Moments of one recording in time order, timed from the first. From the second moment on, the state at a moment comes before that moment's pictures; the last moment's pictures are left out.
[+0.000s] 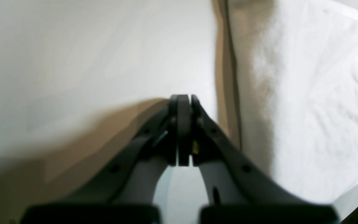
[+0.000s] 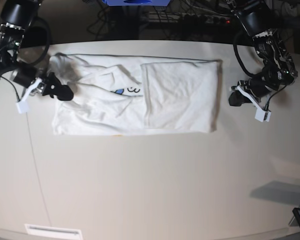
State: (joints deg) left arm 2.9 -15.6 -34.4 80.2 -37.4 -40.0 64.3; right arm -7.3 12.9 28.5 72.9 72.9 36.1 -75.6
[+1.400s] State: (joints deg) left arm 3.2 -15.9 -34.5 77.3 -39.5 -40.7 62.6; right arm -7.2 10.8 24.4 77.2 68.6 21.3 -73.4
